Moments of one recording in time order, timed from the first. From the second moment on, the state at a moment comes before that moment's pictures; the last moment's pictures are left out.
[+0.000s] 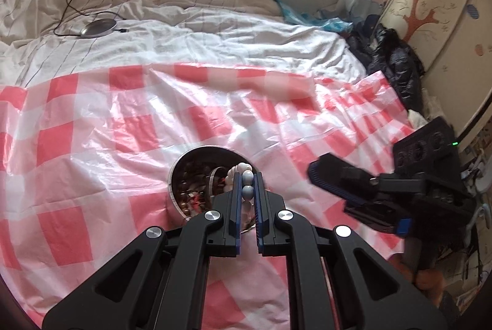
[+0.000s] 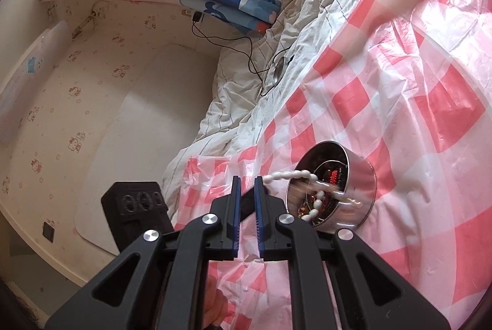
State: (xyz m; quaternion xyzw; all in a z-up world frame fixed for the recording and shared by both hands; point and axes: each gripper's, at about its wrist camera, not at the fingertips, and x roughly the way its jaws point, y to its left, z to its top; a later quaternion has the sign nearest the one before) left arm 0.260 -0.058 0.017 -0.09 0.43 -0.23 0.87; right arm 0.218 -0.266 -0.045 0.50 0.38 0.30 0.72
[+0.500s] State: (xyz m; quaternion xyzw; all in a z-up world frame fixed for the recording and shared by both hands) left arm 0.260 -0.038 0.017 -0.08 0.44 -0.19 0.88; right arm 0.218 -0.269 -0.061 0.45 0.47 0.23 0.73
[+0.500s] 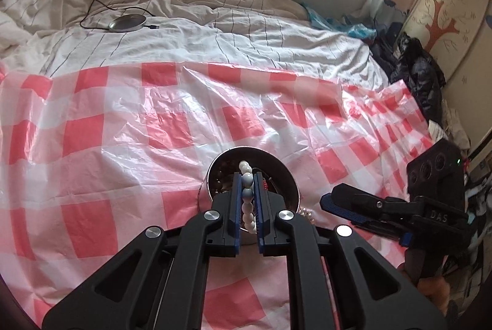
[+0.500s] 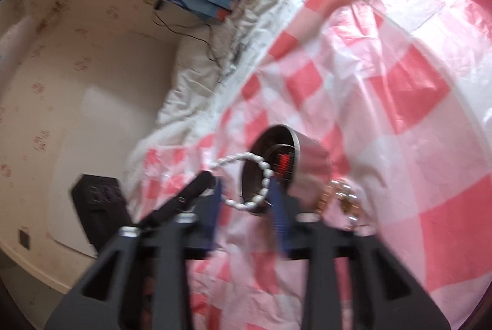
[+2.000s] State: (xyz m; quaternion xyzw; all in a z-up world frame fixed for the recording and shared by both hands) left arm 0.256 0.009 0.036 -0.20 0.41 -0.18 0.87; right arm 0.251 -0.228 -0.009 0.32 0.45 0.23 0.80
